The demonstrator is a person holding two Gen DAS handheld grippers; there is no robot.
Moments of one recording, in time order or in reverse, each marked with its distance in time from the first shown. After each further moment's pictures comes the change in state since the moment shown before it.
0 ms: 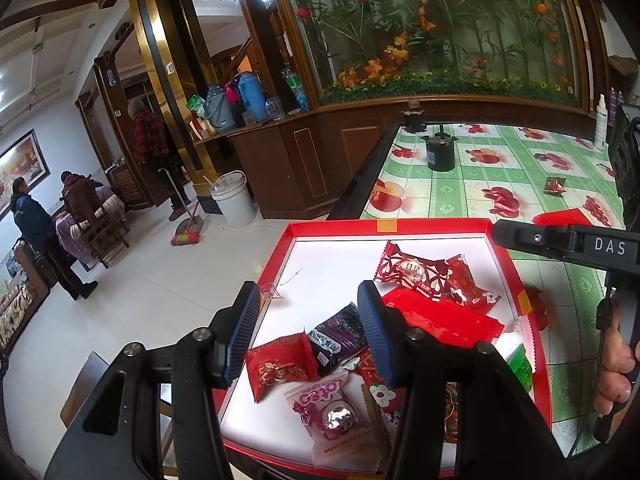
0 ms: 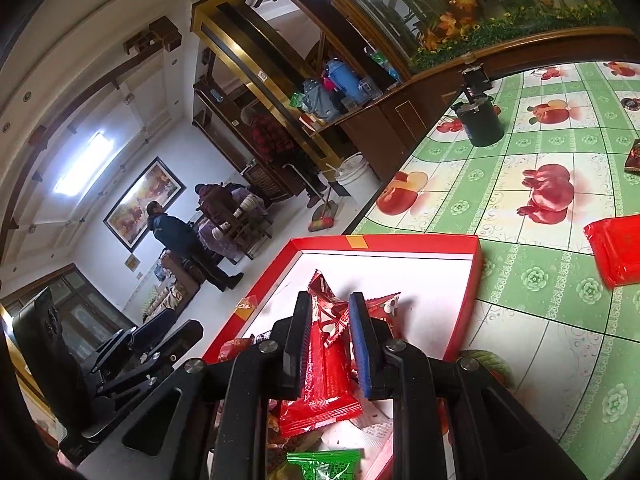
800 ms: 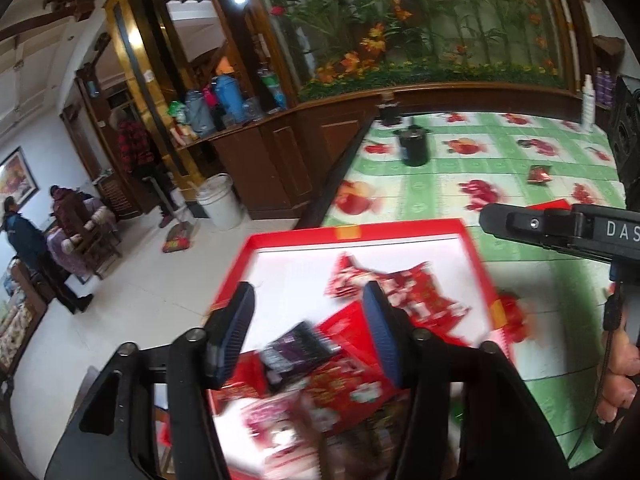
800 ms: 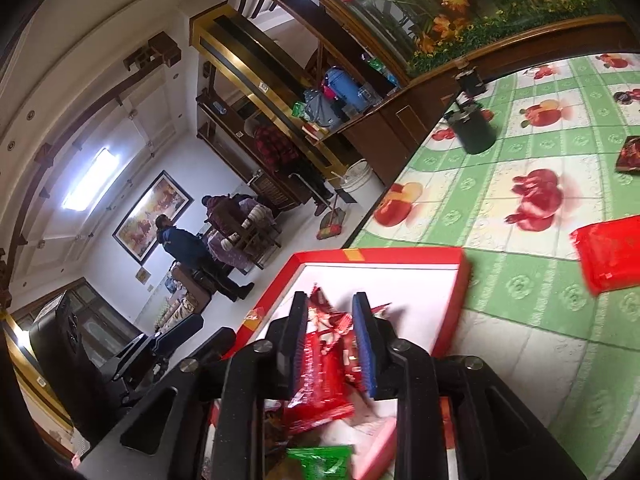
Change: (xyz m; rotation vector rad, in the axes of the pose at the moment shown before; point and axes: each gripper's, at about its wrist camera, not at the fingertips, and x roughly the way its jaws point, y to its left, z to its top) left arm 0.005 -0.048 0.019 0.068 0.018 -0.054; right arm -0.023 -0.016 0.009 0.044 -0.031 0.027
